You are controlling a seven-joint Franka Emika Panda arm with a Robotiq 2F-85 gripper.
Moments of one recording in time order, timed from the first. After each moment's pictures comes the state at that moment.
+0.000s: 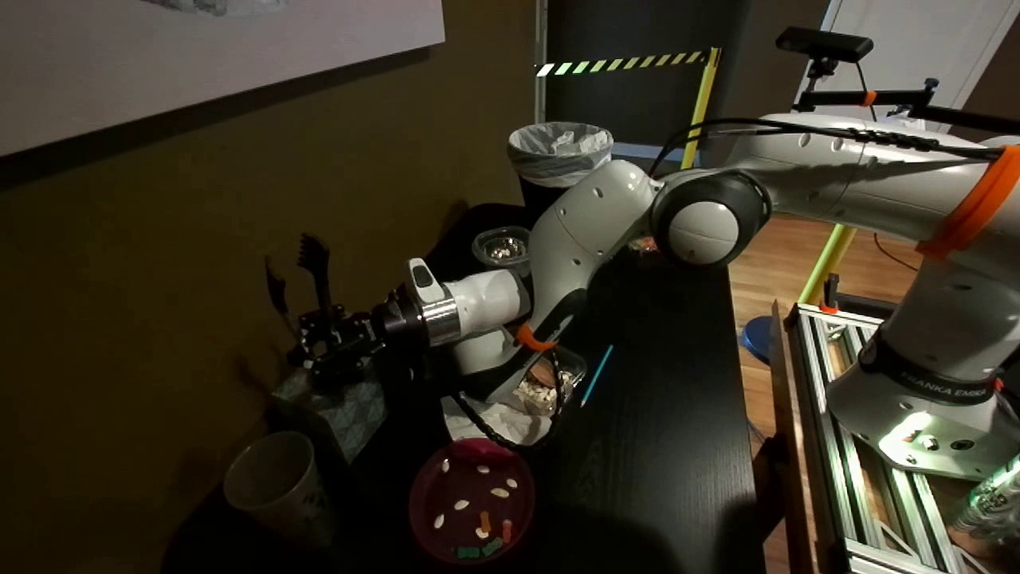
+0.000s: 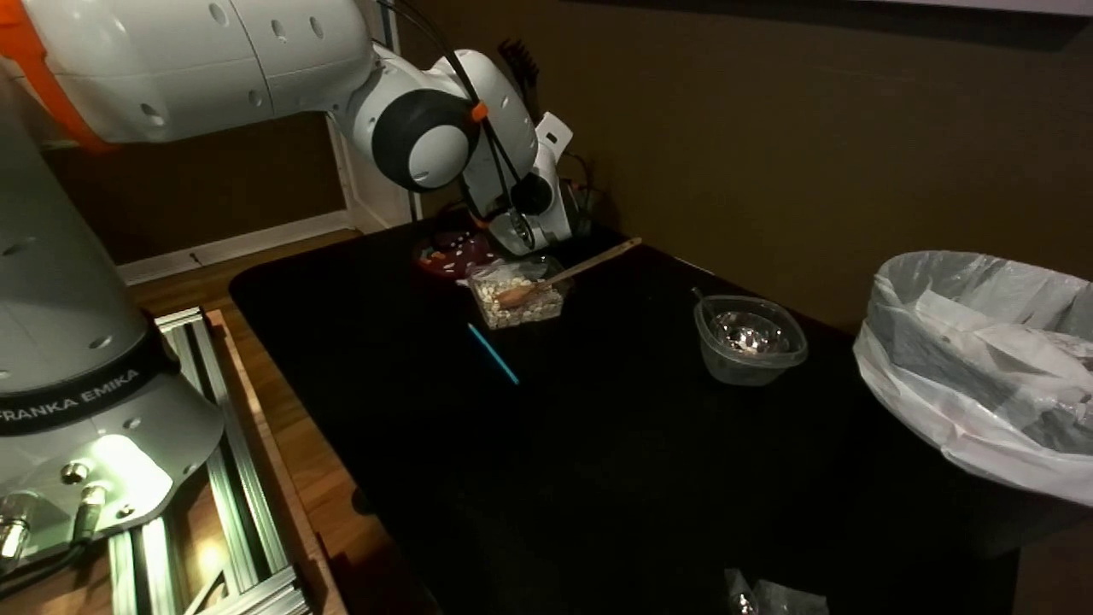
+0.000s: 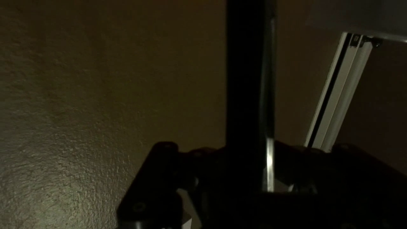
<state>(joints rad) 0.03 1.45 0.25 -0.99 -1.06 4.17 0.29</state>
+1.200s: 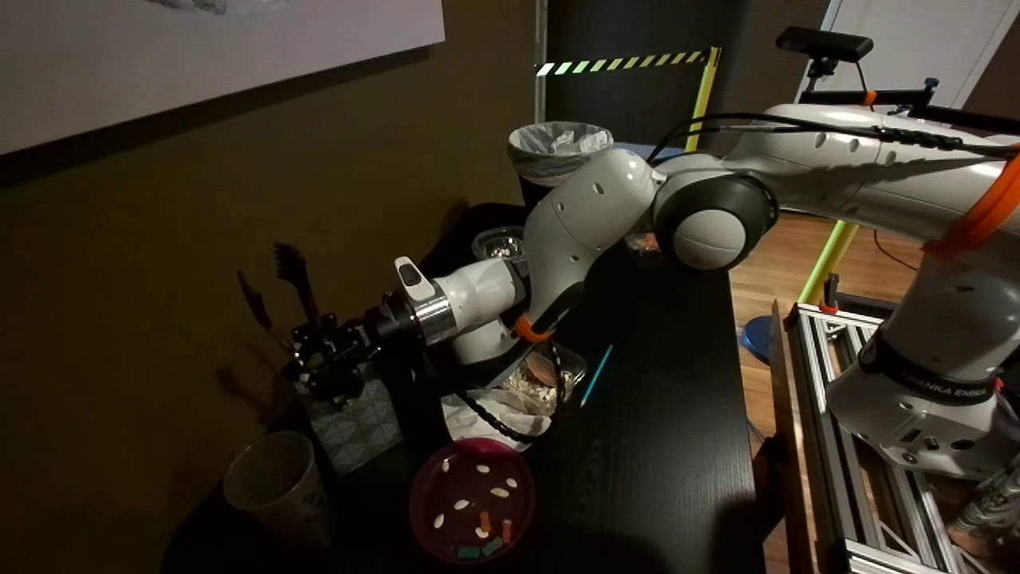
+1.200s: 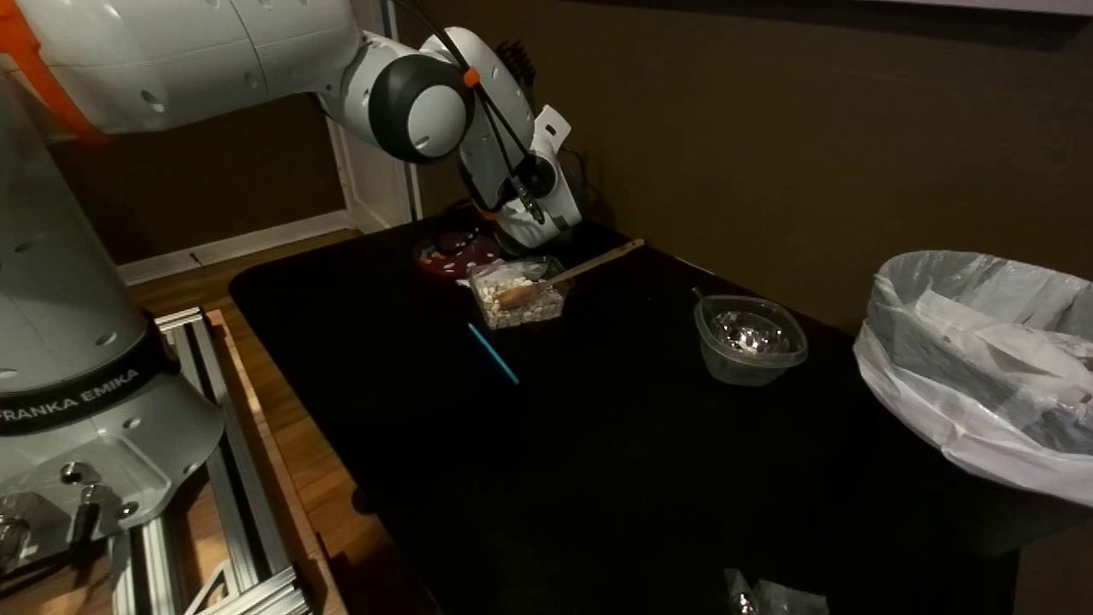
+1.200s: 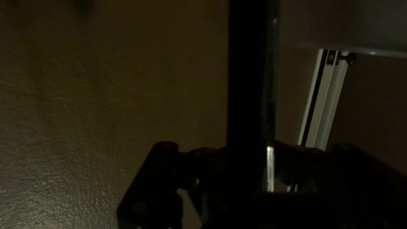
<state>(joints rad) 0.11 1.39 0.10 -0.99 -1.07 4.15 0.47</state>
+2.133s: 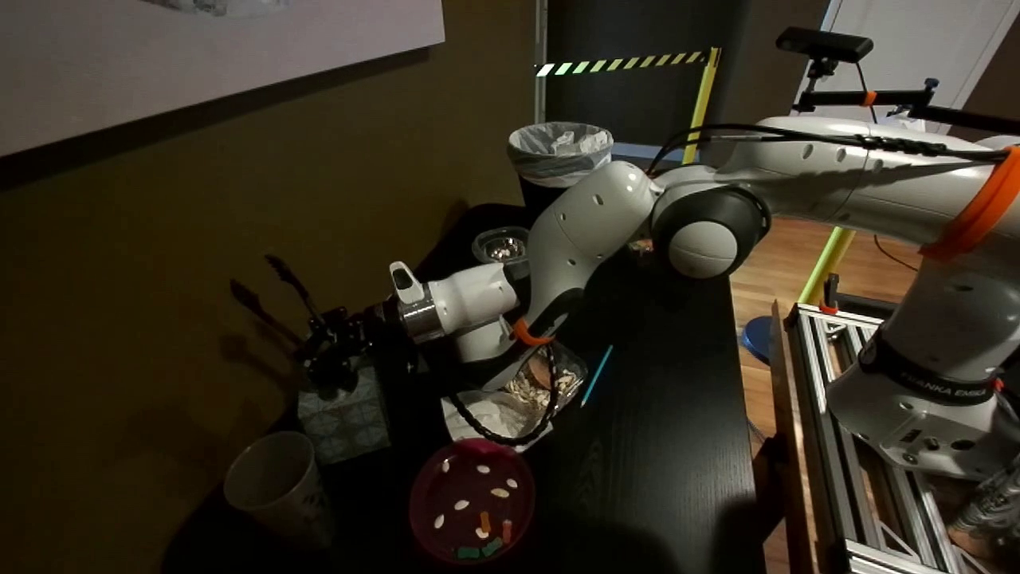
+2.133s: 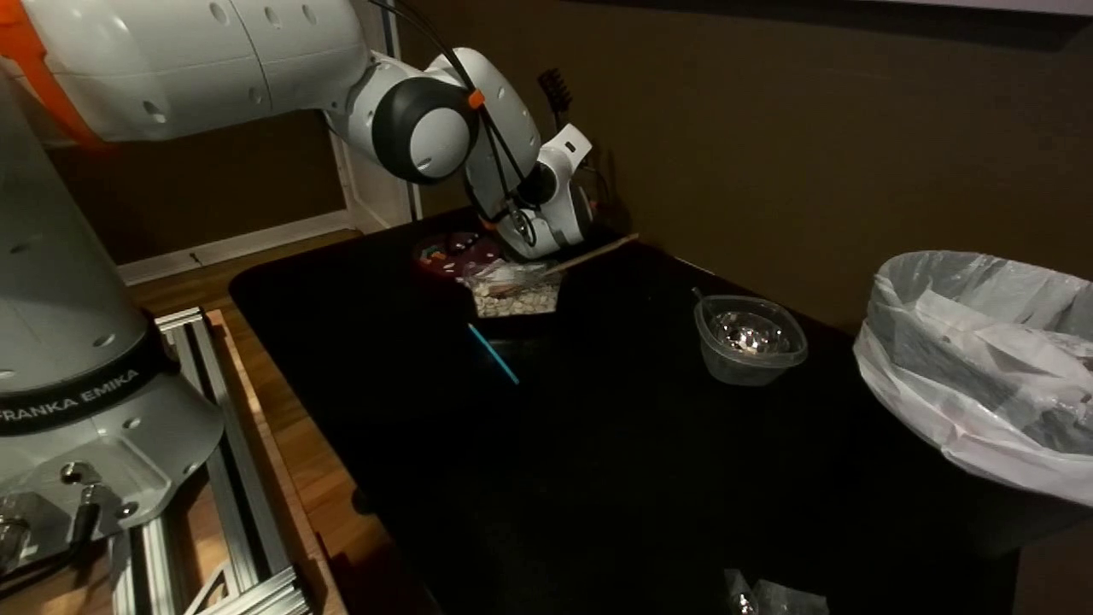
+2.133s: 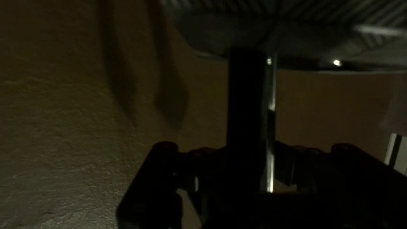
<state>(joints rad) 0.08 1.45 0.10 -0.95 -0.90 3.95 0.35</state>
